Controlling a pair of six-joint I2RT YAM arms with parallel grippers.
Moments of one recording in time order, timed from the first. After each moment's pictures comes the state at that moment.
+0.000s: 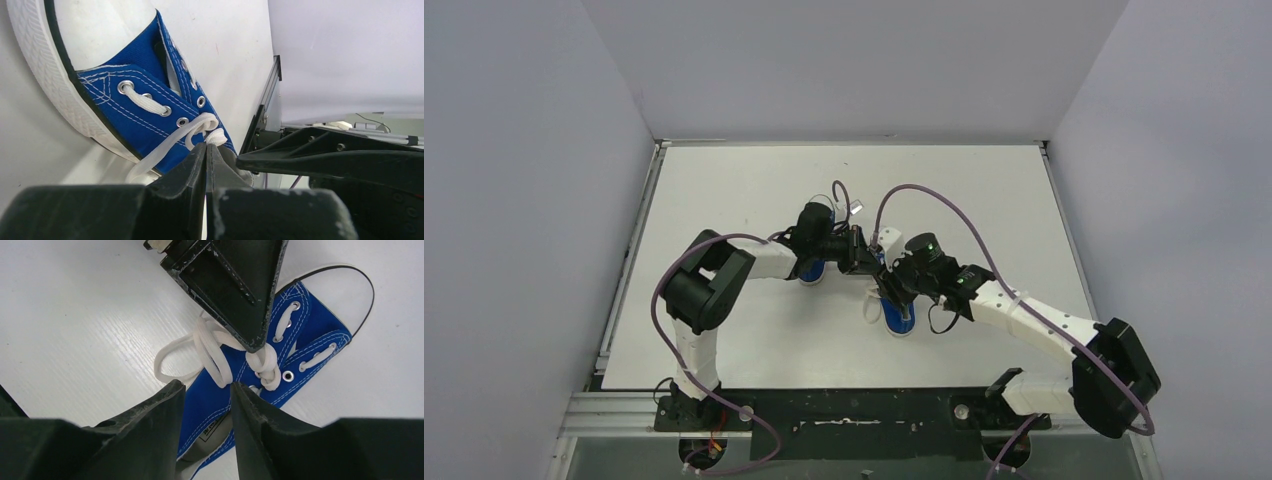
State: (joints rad) left arm -0.61 1.97 1.02 0.44 0.78 -0.91; right arm 0.70 1.23 0.74 -0.27 -0.16 -0.12
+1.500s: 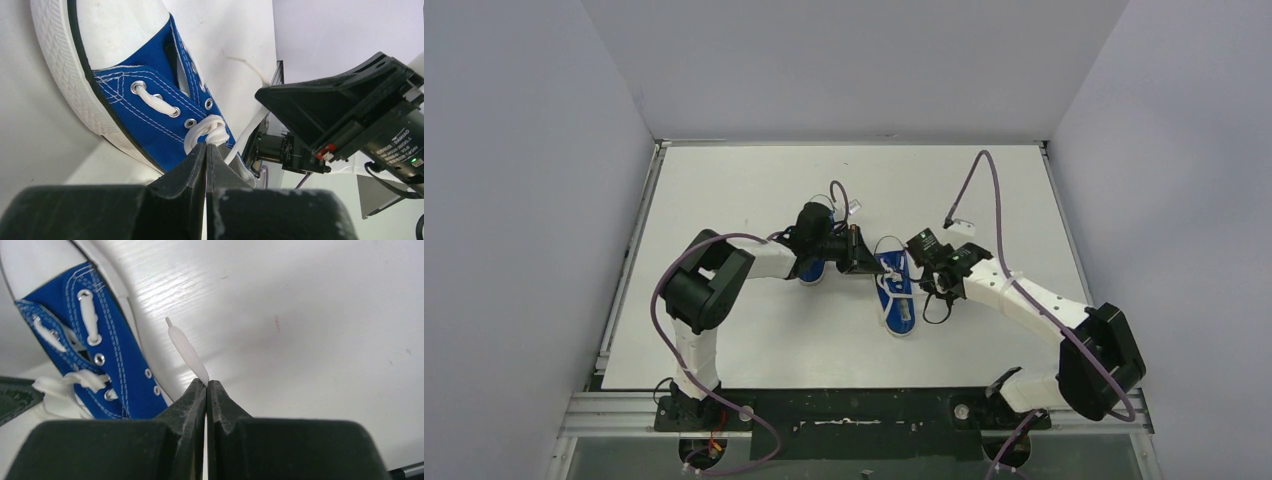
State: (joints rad) left arm -0.61 1.97 1.02 0.43 0.76 -0.92; right arm 0.65 1.36 0.90 -0.75 0.48 0.90
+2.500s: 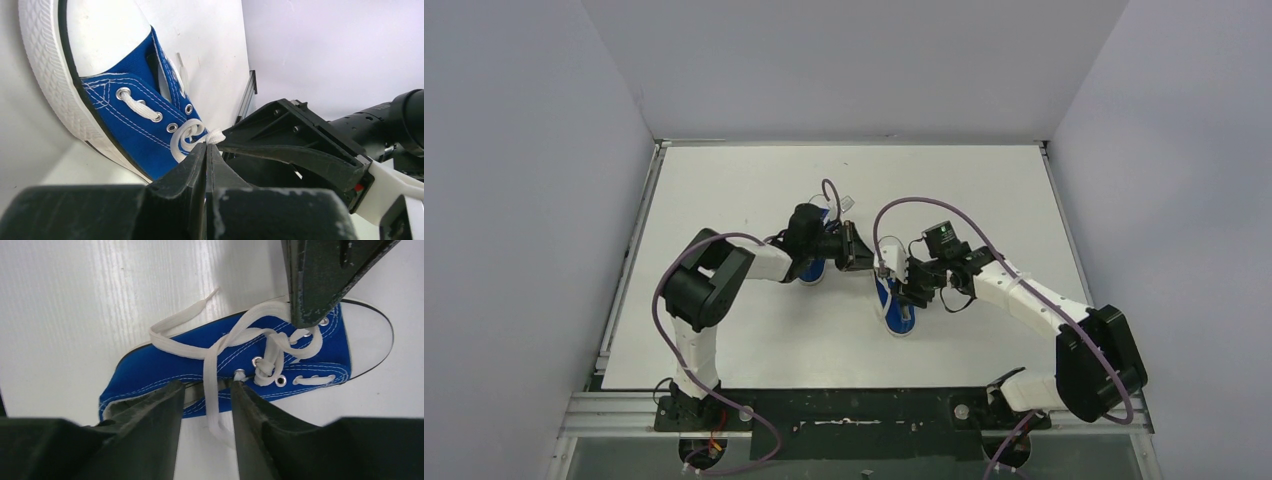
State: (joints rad) left arm -0.59 1.98 0.97 0.63 0.79 -1.07; right arm 0.50 1.34 0.82 -0.52 -0.53 -0.86
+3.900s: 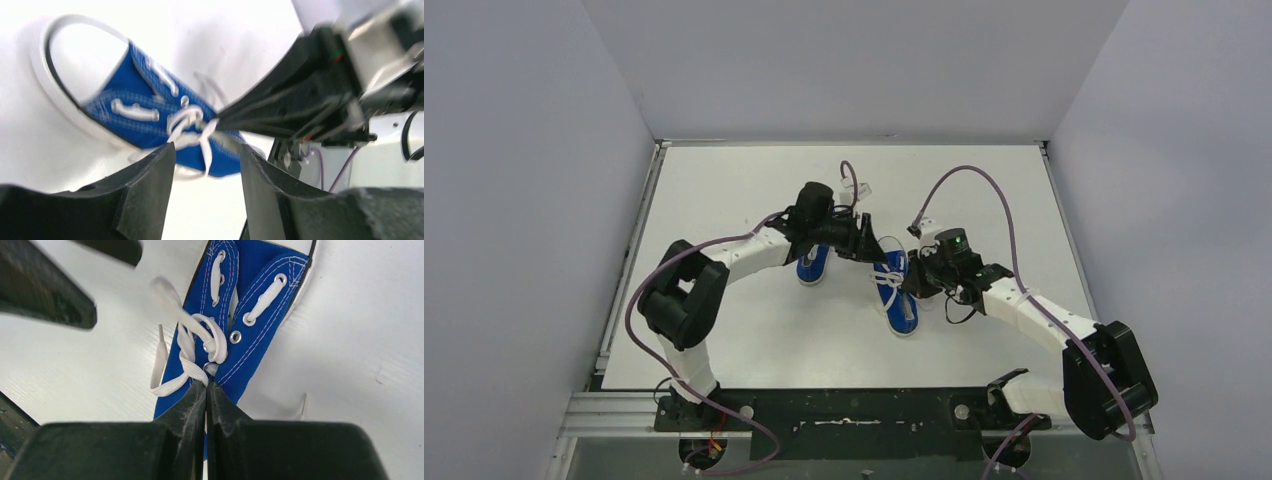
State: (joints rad) left arm -0.62 1.80 1.09 0.12 0.72 -0.53; right arm 0.46 1.27 0.66 -0.20 -0.27 0.14
